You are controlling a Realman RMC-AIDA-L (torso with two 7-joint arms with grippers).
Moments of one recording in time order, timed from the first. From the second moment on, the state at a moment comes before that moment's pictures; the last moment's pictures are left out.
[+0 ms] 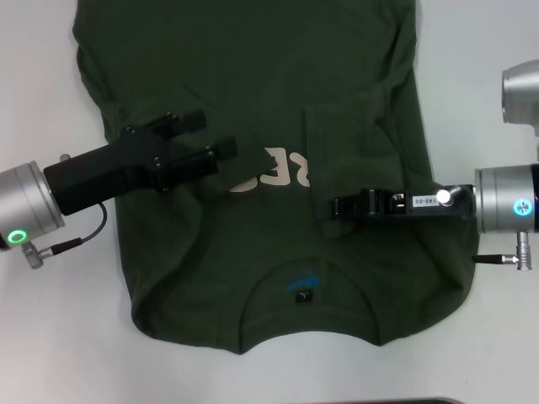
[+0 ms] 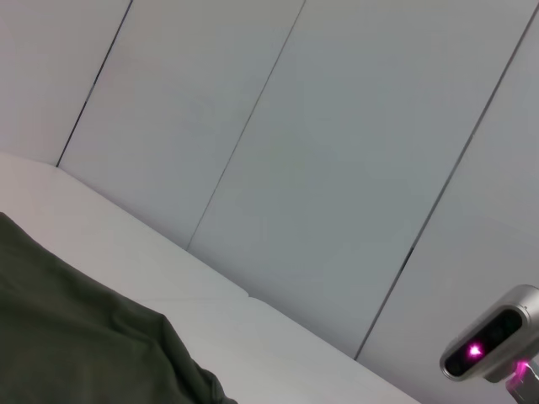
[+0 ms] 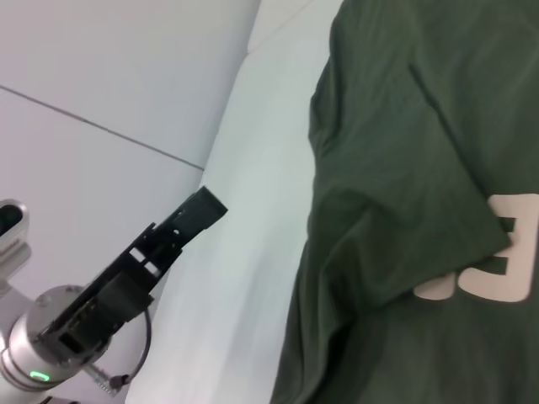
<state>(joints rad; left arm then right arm) -0.46 -2.16 0.60 0.49 1.86 1.58 -1.33 0.55 2.09 -0.82 -0.42 -2.00 -1.47 2.07</state>
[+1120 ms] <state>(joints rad) -0.46 -2.16 0.60 0.49 1.86 1.58 -1.33 0.32 2.07 -0.56 -0.72 -1.87 -1.76 1.83</state>
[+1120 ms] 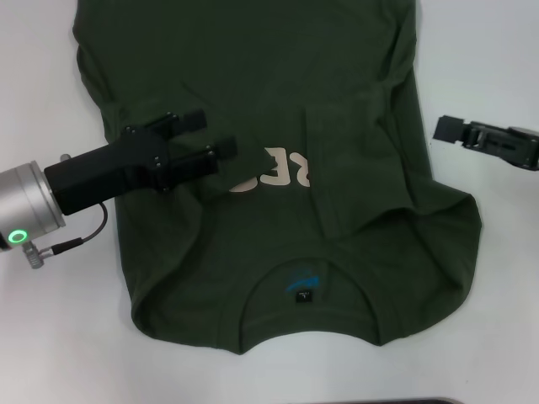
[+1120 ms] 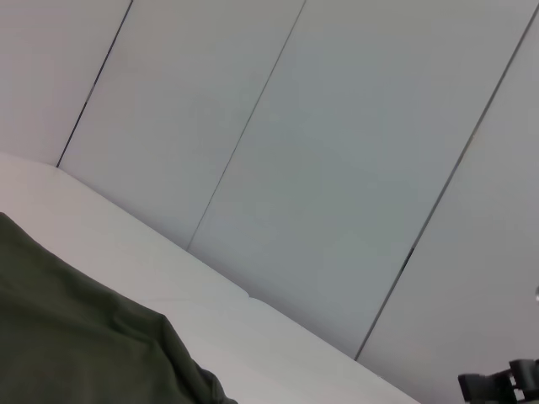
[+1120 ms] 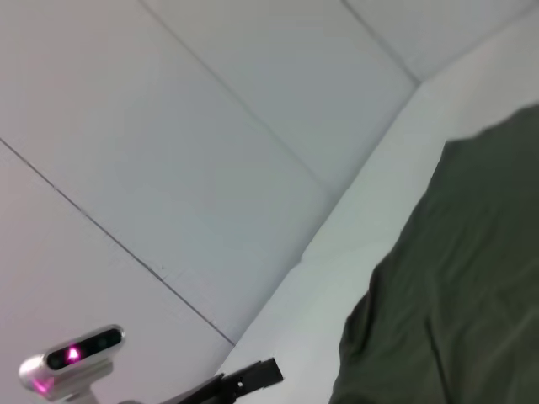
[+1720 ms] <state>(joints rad) -0.45 -2.16 0.59 0.47 1.85 1.56 -1.32 0.28 2.05 -0.49 -0.74 -1.87 -1.88 1.55</state>
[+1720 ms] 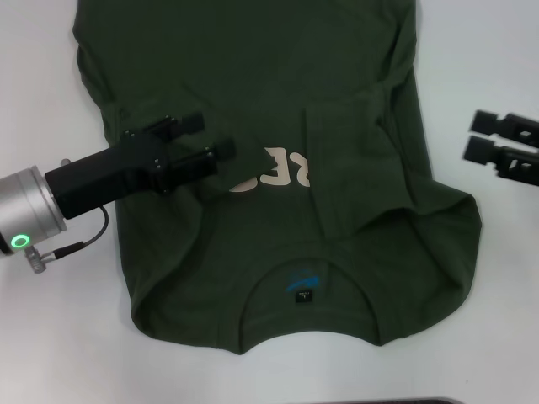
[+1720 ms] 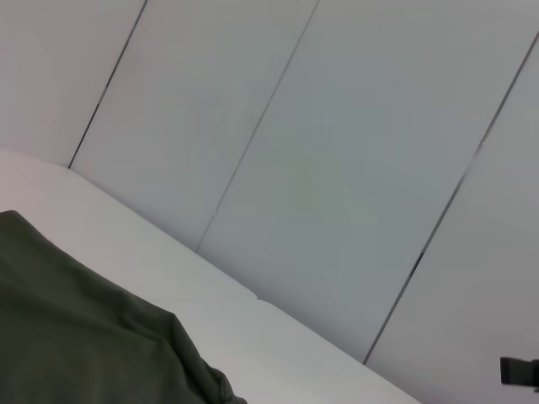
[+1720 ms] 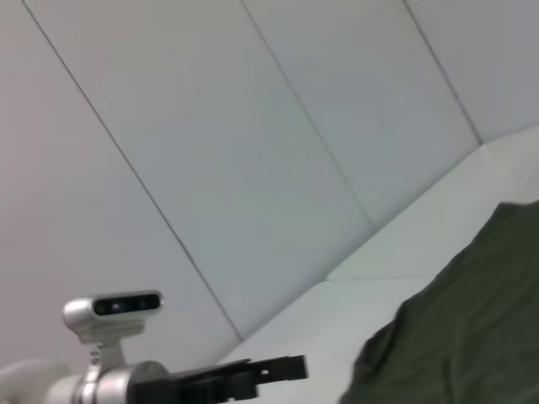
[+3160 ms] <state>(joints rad) -0.47 -2.16 0.59 0.44 1.85 1.48 -1.31 0.40 2.06 -0.49 -0.98 -2.29 -1.82 1.88</state>
